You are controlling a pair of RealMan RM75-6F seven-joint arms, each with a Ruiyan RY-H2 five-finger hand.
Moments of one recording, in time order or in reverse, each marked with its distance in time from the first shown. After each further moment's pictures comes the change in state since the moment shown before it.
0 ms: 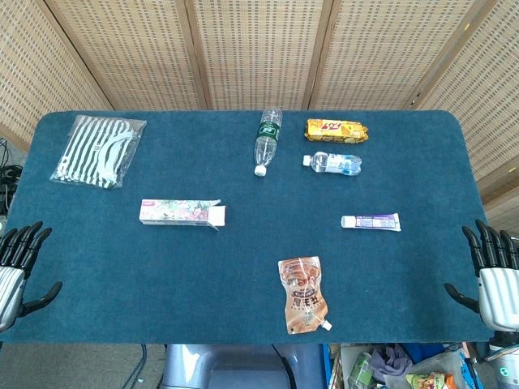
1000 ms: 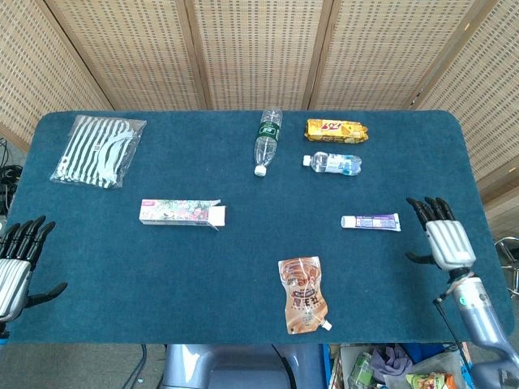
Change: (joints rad) left arm -0.028 -0.040 -0.041 0.013 -0.073 -0.059 0.067; right arm 0.321 -0.133 0.094 0.303 0.124 -0.538 0.200
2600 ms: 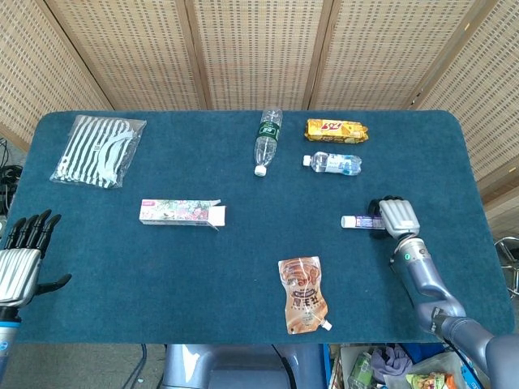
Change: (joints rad) left arm -0.047 -0.040 -0.040 -0.005 -0.130 -0.093 0.100; right arm 0.263 -0.361 -0.008 0.518 0.118 -0.326 0.020
